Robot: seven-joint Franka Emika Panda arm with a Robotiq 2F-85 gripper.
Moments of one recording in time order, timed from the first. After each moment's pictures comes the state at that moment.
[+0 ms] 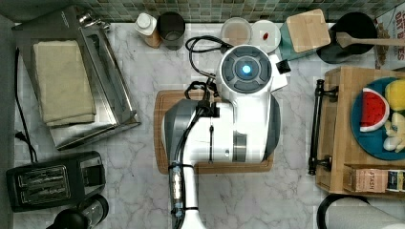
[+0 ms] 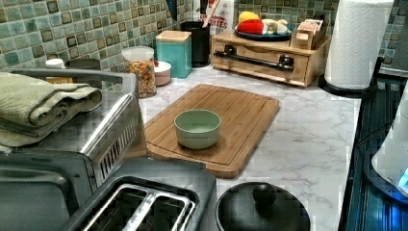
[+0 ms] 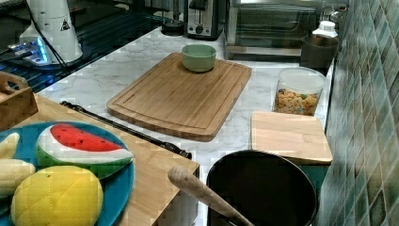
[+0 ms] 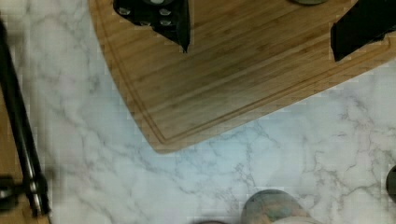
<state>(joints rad) -0.04 0.06 -0.01 -1.90 -0.07 0.41 -0.46</state>
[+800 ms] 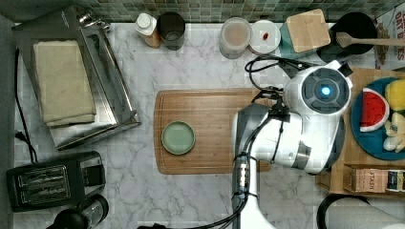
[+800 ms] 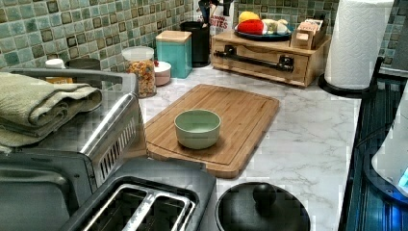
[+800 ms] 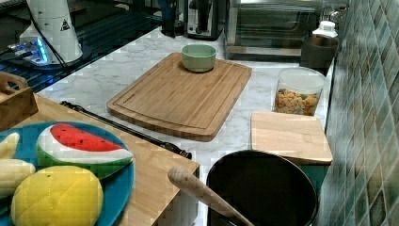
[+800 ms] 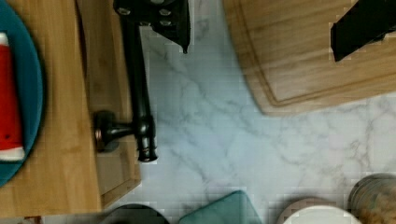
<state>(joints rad) -0.18 0.09 -0.11 -1.97 -0.15 0.60 -0.76</state>
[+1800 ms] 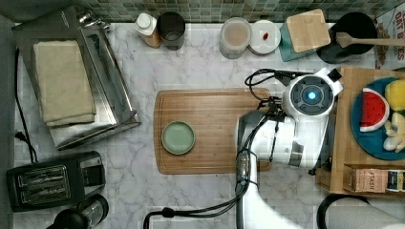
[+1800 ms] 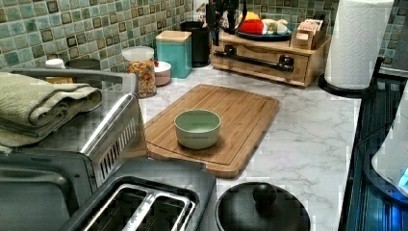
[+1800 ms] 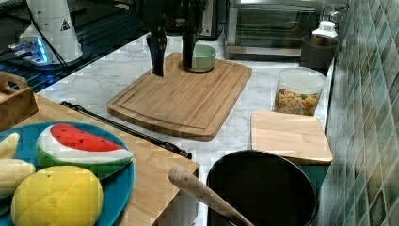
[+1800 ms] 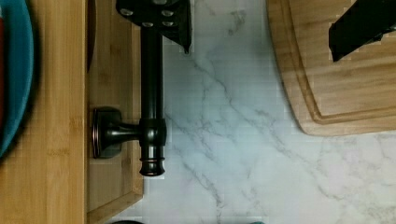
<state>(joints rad) -0.22 0.18 -0.10 -2.05 -0.25 0.74 -0.81</state>
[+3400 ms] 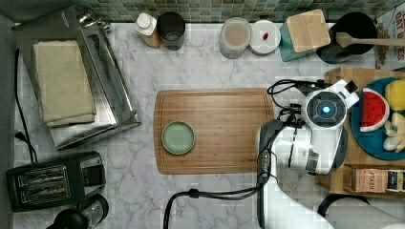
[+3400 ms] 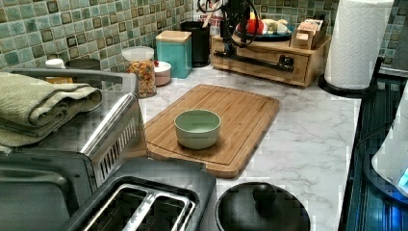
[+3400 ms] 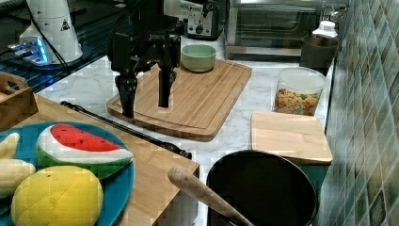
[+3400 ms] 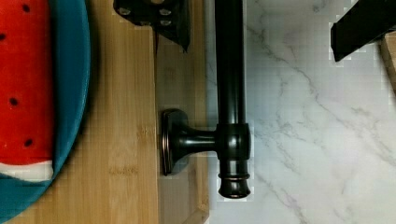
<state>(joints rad) -0.25 0.26 -0.19 -2.09 -0.35 0.91 -0.81</state>
